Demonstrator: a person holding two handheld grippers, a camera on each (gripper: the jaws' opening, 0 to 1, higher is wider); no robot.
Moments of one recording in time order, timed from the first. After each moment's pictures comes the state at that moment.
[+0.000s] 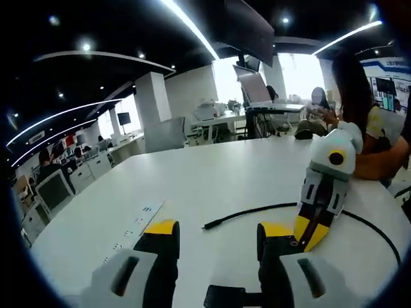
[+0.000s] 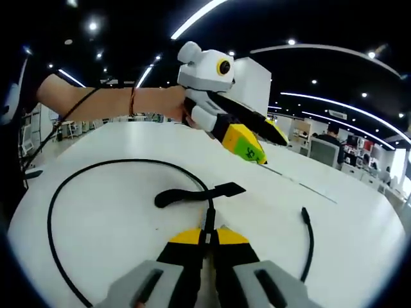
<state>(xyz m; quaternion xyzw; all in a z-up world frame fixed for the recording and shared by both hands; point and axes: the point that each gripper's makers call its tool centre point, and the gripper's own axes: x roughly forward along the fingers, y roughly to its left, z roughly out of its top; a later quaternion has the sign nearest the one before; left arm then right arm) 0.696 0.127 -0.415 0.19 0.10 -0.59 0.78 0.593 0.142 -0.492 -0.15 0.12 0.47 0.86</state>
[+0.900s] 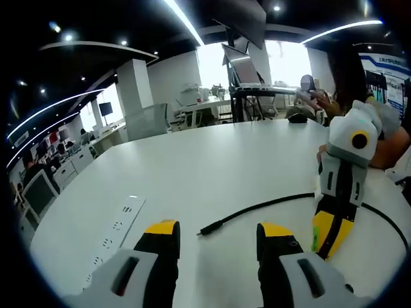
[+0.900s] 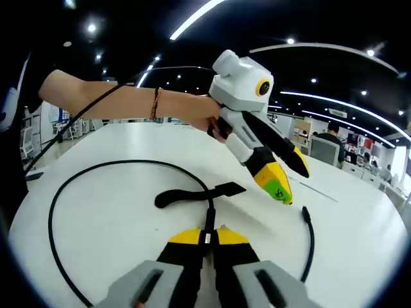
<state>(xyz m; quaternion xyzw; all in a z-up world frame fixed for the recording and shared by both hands) 0.716 0.090 -0.447 0.23 0.13 -0.62 0.74 0.597 0.140 -0.492 -0.15 0.12 0.47 0.86</state>
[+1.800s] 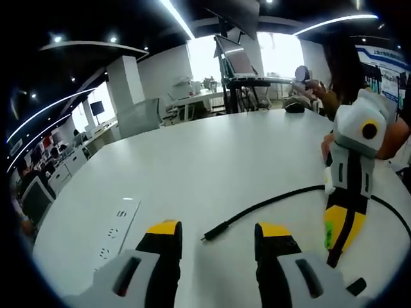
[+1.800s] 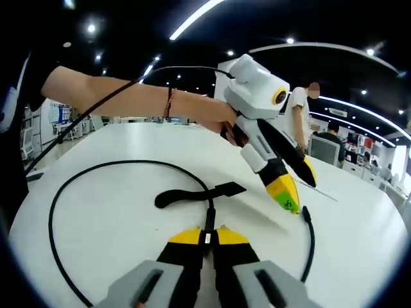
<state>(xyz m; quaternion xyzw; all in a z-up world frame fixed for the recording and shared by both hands) 0.717 0.074 -0.460 0.25 0.14 -0.64 0.71 0.602 0.138 -0.491 -0.15 0.12 0.47 0.86</state>
